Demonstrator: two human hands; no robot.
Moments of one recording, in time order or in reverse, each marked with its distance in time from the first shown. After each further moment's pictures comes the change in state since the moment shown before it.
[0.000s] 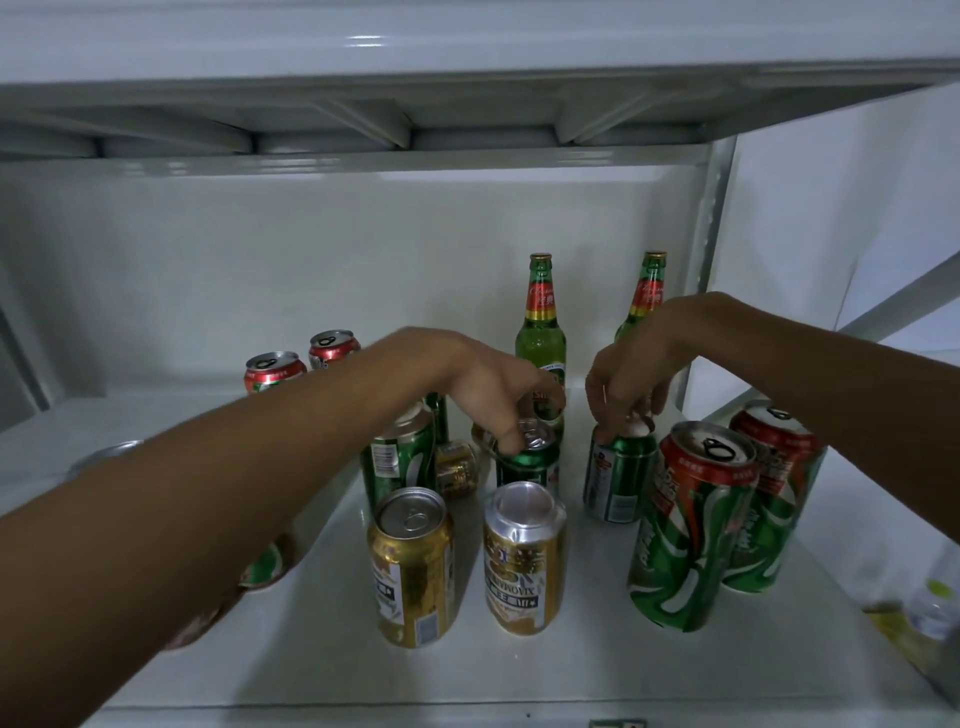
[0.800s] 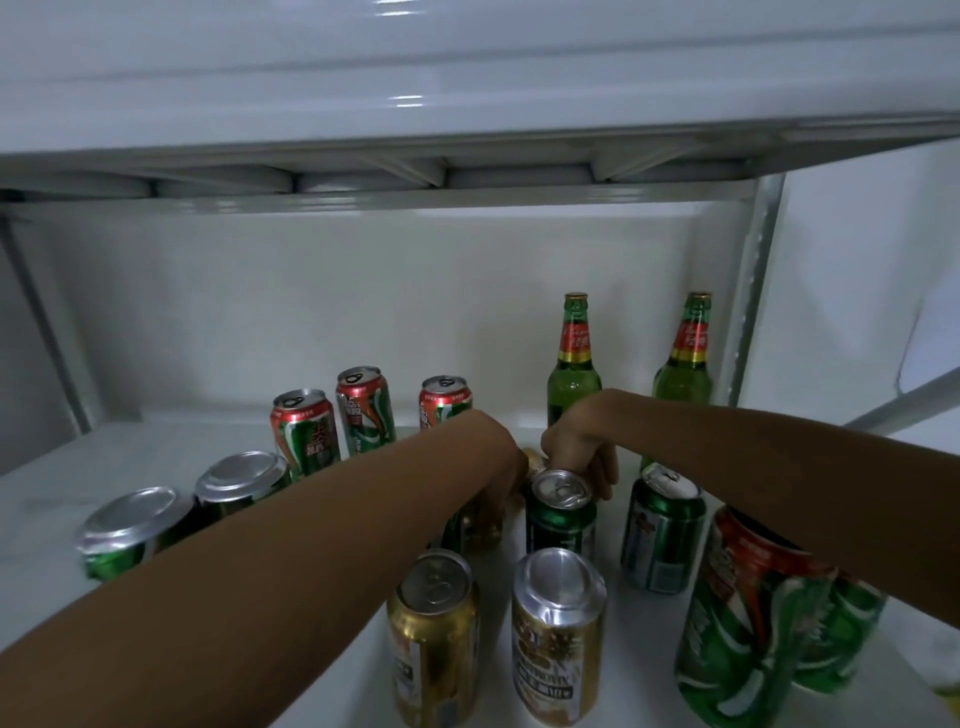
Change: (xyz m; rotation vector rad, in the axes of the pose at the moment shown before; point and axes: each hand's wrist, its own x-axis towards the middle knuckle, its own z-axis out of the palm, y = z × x) left_hand 0.057 -0.041 0.033 0.389 -0.241 -0.249; right_hand 0.083 -0.073 0.013 -0.178 -0.097 0.059
